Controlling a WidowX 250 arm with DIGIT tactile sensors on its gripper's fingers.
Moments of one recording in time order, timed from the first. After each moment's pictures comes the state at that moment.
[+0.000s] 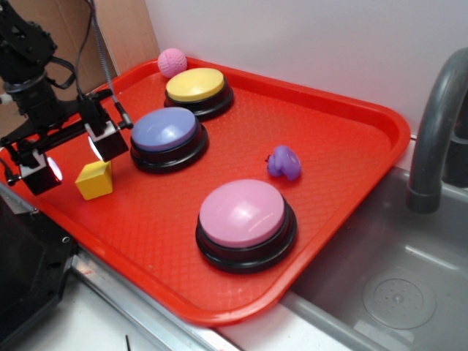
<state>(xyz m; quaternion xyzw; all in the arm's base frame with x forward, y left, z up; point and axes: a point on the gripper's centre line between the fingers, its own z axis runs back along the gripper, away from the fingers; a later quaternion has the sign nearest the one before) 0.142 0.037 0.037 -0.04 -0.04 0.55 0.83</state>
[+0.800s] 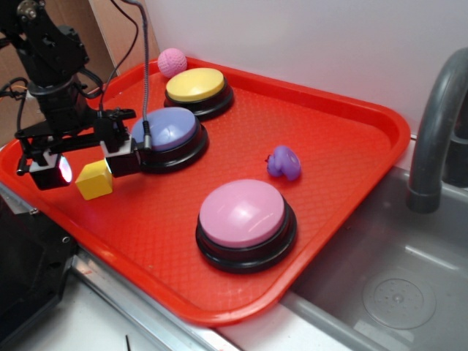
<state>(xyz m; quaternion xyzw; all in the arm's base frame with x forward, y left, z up) 0.144 0.027 0.033 0.01 -0.02 0.45 0.89</state>
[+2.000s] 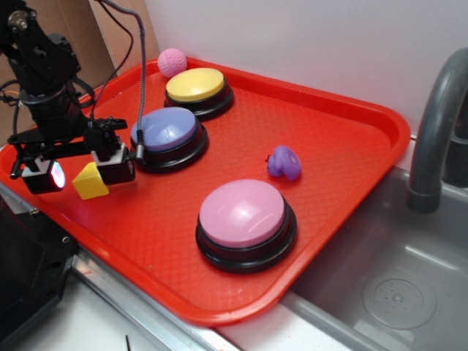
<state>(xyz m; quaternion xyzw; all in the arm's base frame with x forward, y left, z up) 0.136 0.031 0.028 0.02 -0.03 0.42 0.91</state>
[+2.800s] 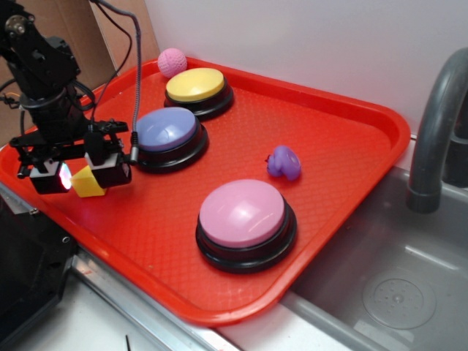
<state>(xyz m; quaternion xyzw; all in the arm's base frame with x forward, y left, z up) 0.135 0.025 0.031 0.01 -0.04 0.40 0.92</state>
